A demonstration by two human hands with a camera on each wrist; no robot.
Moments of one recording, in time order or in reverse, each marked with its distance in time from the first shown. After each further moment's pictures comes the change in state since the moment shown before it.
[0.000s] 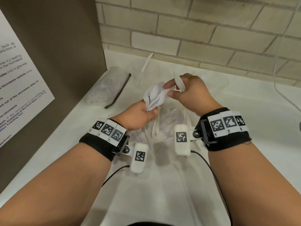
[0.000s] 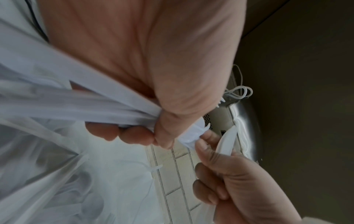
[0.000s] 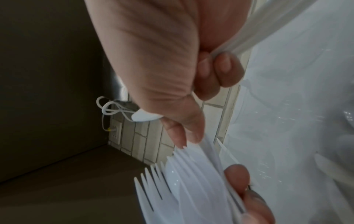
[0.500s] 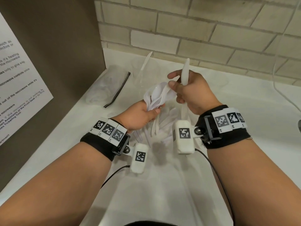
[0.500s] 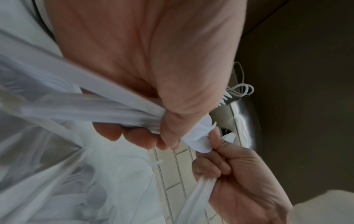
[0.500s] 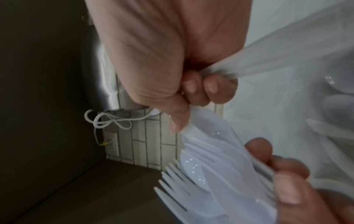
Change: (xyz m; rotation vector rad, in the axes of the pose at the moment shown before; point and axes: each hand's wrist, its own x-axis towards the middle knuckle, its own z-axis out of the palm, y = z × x) left_hand -0.002 0.004 0.005 -0.051 -0.010 0.002; right_hand 0.002 -0.001 0.003 0.541 0.051 0.165
